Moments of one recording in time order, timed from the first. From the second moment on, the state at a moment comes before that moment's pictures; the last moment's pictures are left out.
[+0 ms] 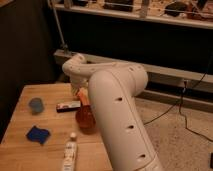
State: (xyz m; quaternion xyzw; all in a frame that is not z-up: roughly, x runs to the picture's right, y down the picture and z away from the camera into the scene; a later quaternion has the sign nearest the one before) arm -0.169 0.014 0.942 -0.23 0.13 0.54 0.80
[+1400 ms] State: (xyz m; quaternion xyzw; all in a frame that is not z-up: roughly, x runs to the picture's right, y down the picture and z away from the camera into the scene) arm -0.188 0.033 0.956 -0.26 0.17 0.51 0.80
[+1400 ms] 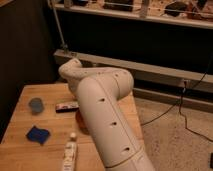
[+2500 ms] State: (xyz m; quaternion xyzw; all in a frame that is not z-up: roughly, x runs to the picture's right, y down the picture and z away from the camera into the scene) arm -0.216 -0.008 0.807 -0.23 0.11 0.51 0.82
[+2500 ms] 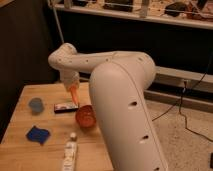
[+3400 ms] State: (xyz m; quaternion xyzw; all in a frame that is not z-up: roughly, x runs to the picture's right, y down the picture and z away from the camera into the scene) arm -0.305 0.065 0.759 -0.26 0.10 0.40 0.87
